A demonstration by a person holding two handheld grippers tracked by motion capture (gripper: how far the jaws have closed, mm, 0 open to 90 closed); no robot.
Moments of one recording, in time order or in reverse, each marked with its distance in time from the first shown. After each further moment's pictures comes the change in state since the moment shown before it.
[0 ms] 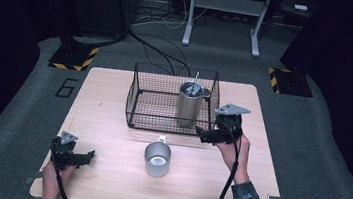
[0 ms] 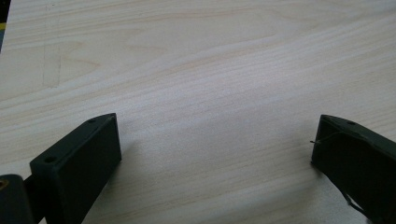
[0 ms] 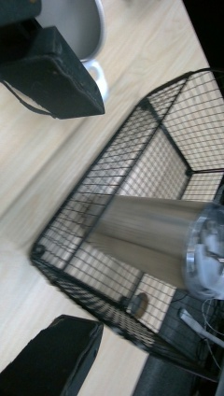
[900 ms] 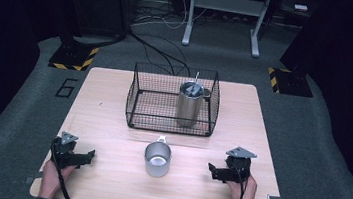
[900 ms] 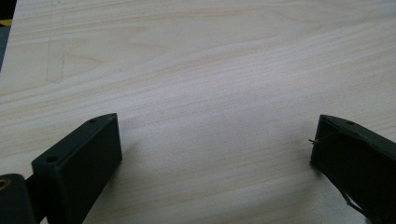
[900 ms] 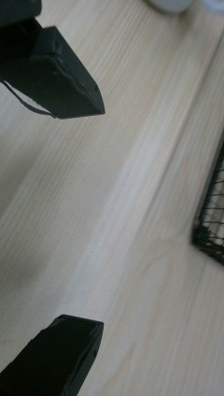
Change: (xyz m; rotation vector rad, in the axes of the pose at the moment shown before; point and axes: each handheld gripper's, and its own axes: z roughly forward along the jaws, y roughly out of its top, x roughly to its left) left arm -0.003 0.000 -0.002 0.015 0.015 -0.019; right arm -0.016 -0.152 0.018 0.121 -0.079 0.127
